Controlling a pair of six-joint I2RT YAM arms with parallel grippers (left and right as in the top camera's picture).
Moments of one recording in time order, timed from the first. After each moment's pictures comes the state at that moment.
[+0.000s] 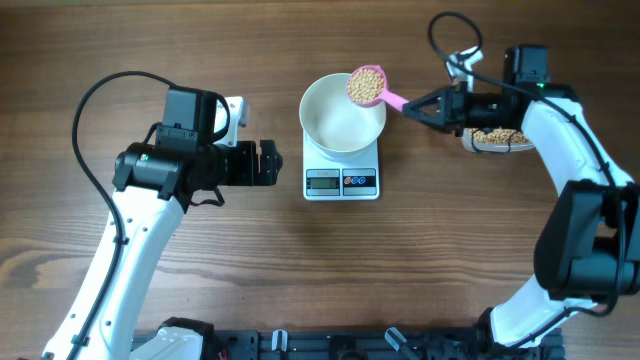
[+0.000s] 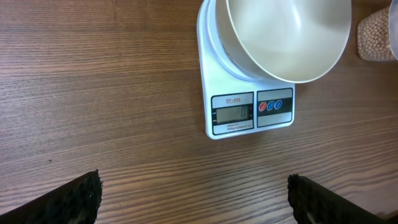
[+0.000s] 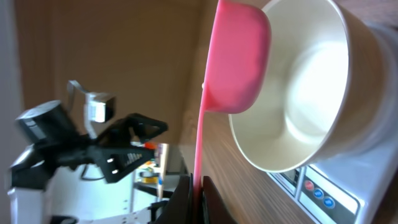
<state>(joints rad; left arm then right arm) -0.20 1.32 1.16 -0.94 0.26 -0.20 -0.07 1.85 1.31 -0.70 -1.30 0.13</state>
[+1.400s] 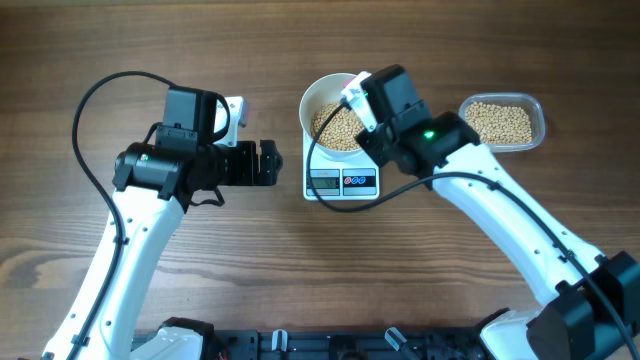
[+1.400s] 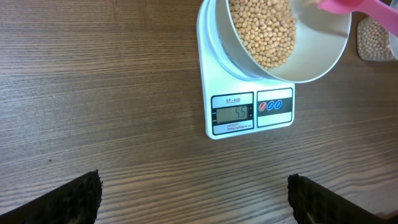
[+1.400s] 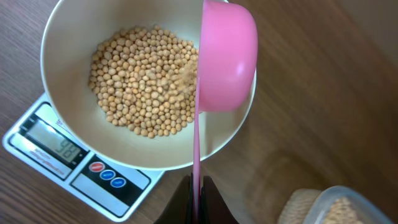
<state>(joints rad) -0.20 1.32 1.16 -0.94 0.26 -0.20 0.56 1.60 1.31 -0.70 0.22 -0.28</state>
